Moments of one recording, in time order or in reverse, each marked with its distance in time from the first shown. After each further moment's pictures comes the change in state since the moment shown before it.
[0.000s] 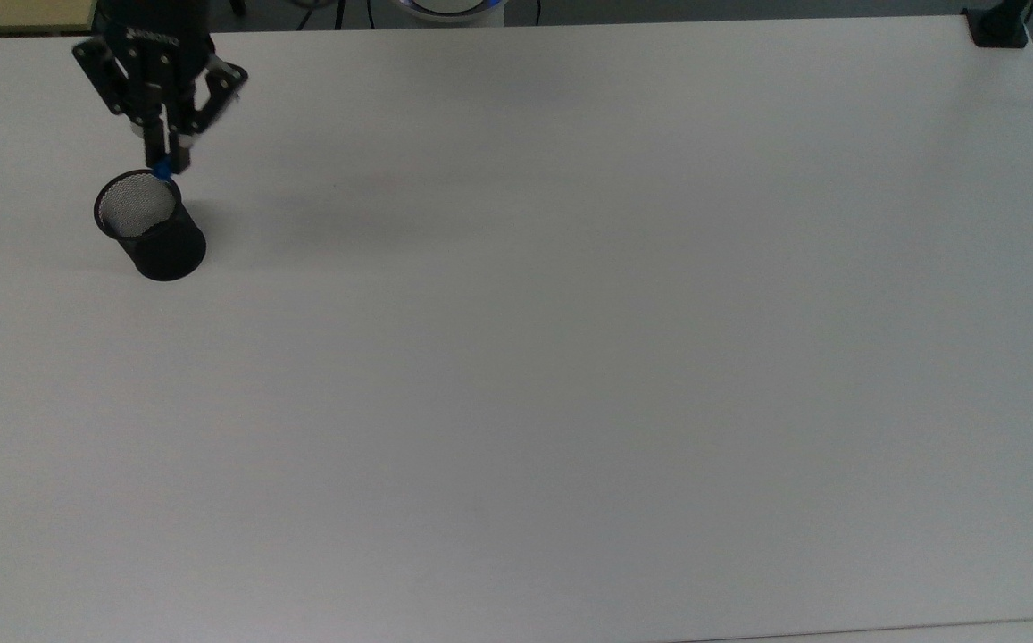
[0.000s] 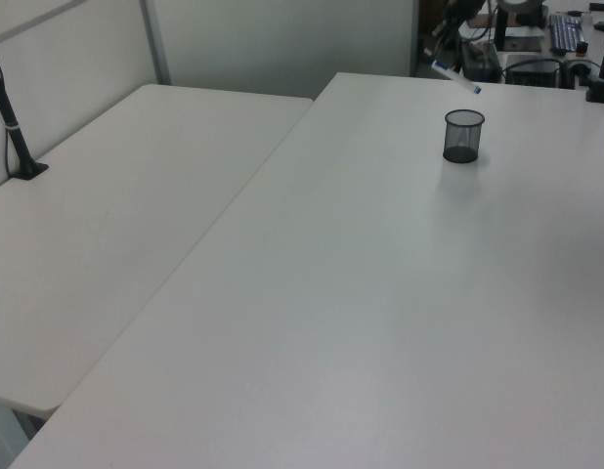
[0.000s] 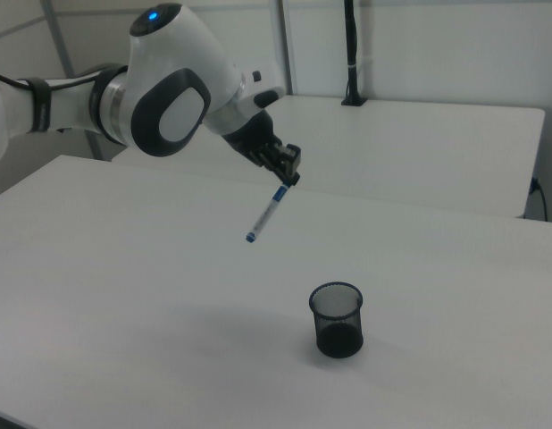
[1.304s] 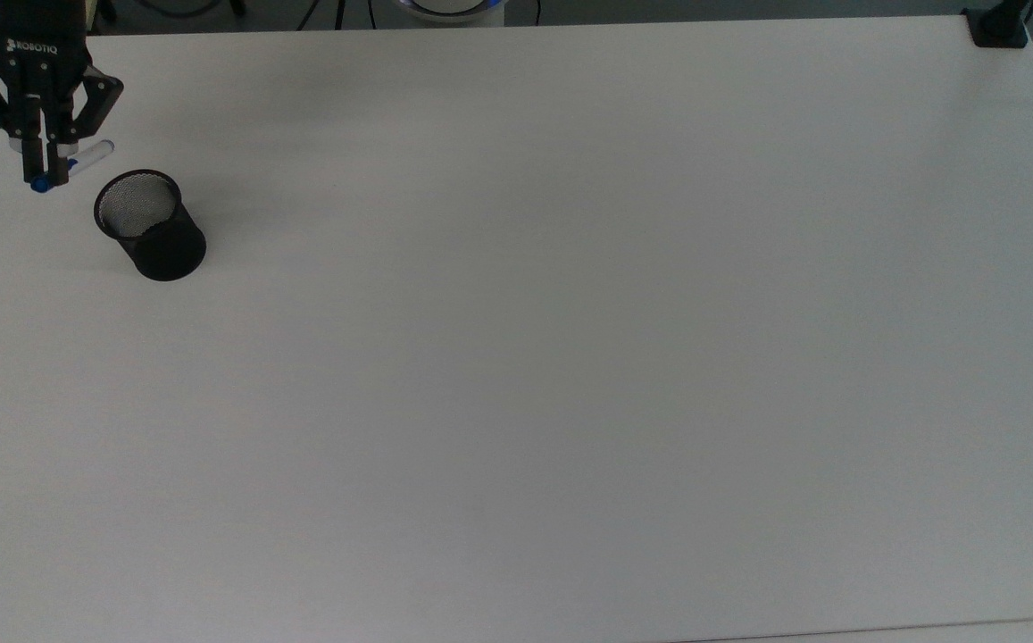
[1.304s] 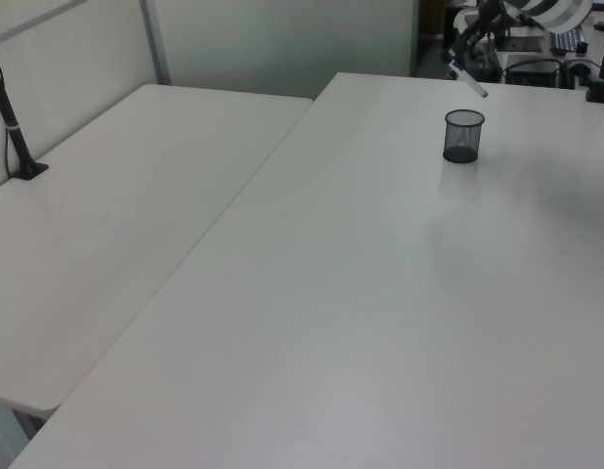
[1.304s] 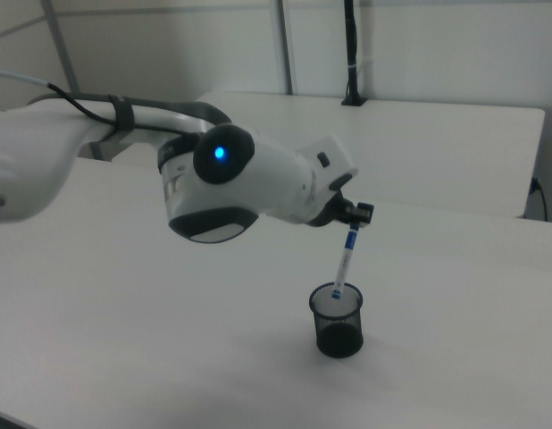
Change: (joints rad) arm -0.088 0.082 -0.078 -0.147 0.786 0.405 -0.986
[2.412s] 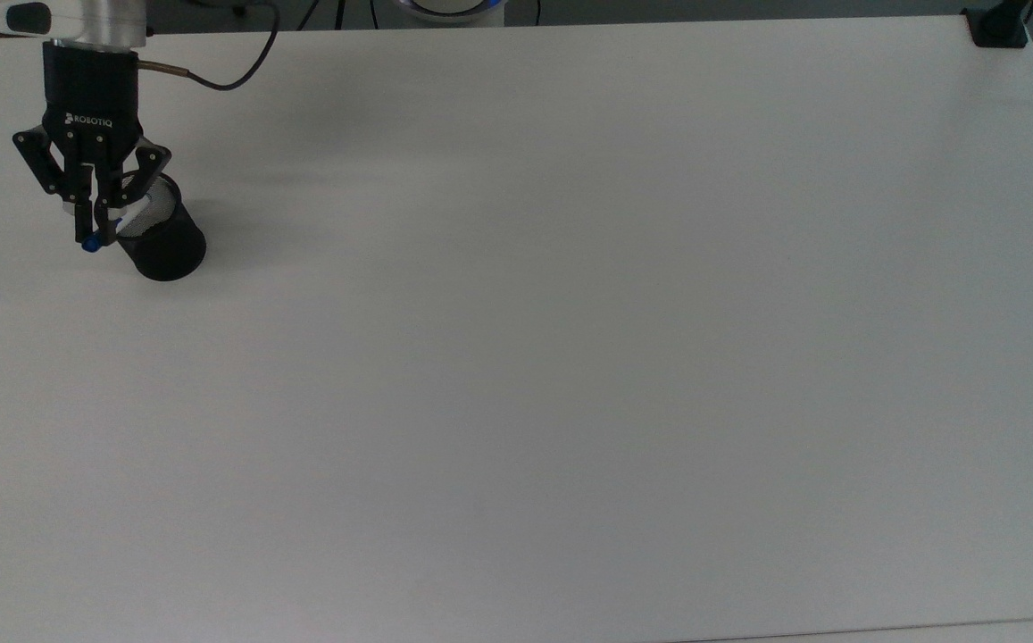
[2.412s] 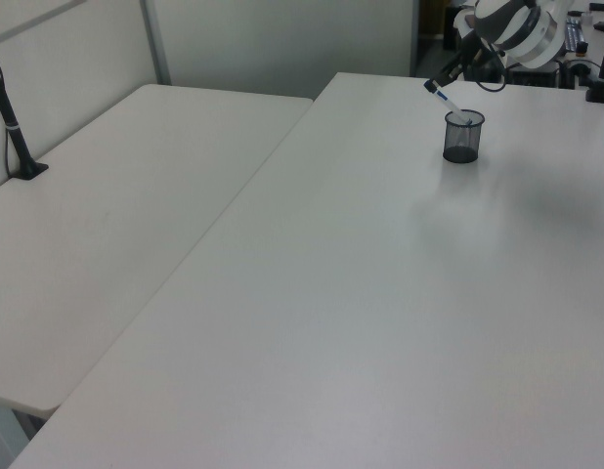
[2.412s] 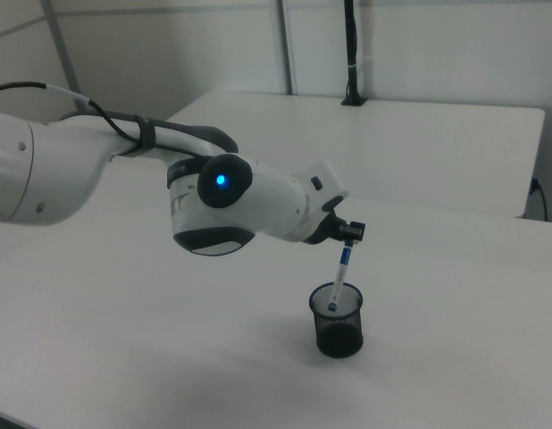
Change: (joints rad) arm 0.058 0.108 0.025 -0.003 0.112 0.134 -0.087
